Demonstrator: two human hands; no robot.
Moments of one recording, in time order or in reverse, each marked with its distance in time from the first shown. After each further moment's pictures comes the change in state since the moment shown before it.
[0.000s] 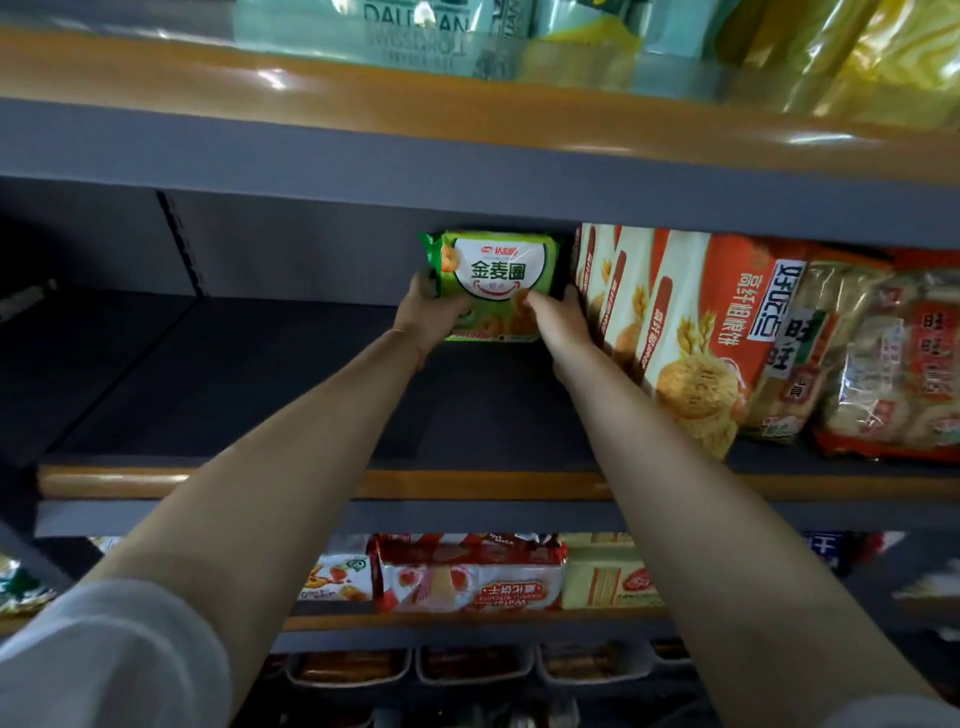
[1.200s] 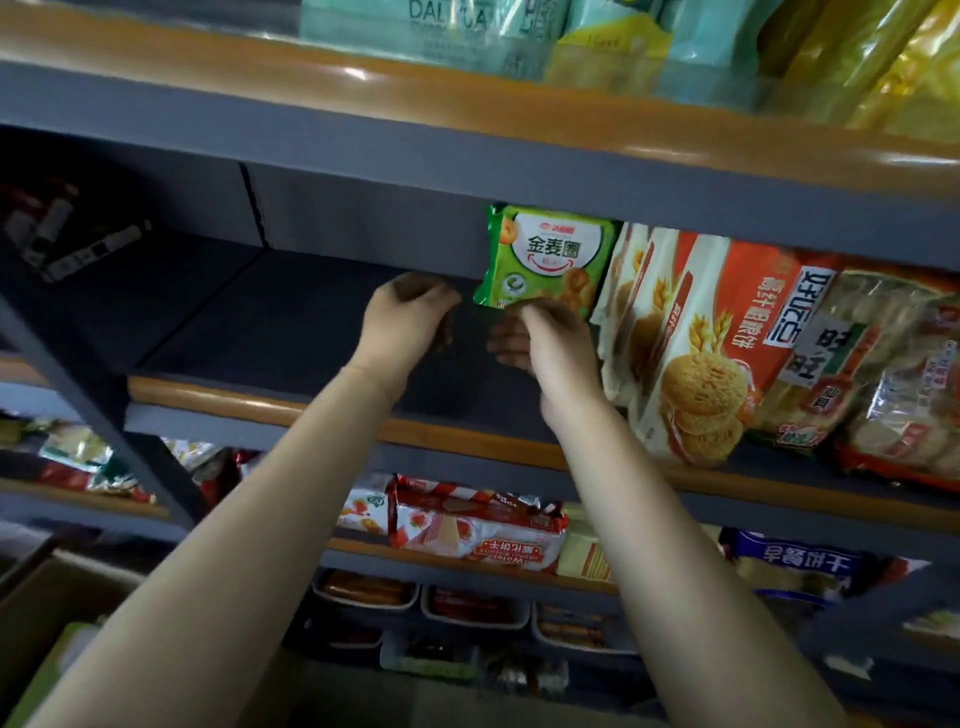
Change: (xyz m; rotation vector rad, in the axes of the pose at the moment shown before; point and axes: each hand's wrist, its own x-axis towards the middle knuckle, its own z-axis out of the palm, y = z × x) left_hand -0.133 0.029 -0.039 -0.157 0.231 0.010; right_hand -0.109 -0.008 -0.004 0.234 -0.272 -0.032
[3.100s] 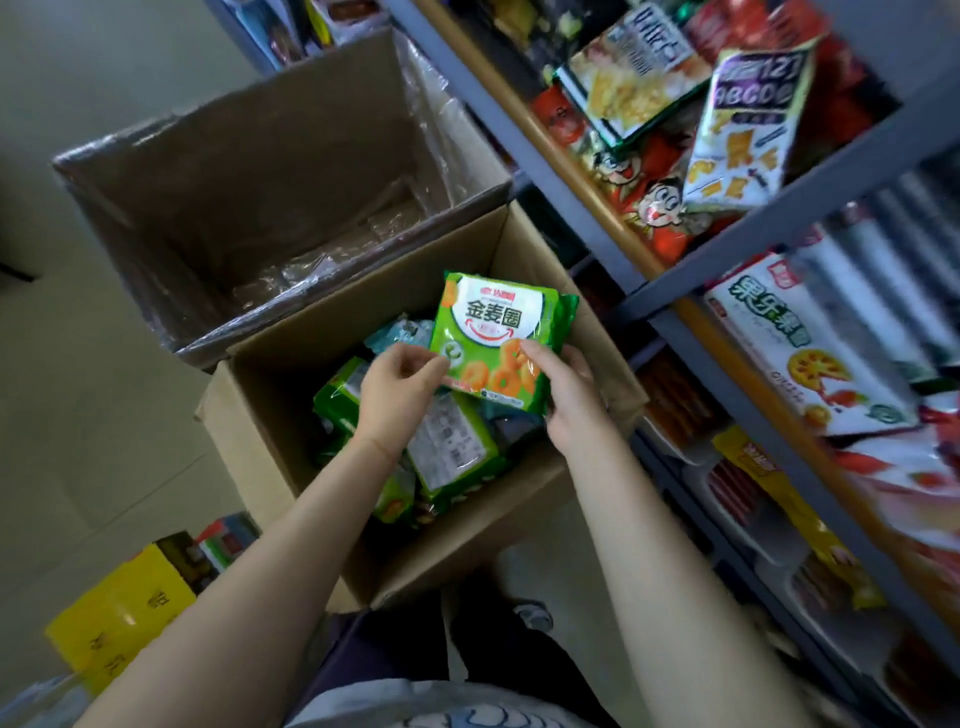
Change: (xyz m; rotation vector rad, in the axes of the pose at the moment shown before) left_hand -0.257 -0.339 -0.429 0.045 0.676 -0.735; right_hand -0.242 0.371 0.340 -0.184 -0.456 0.828
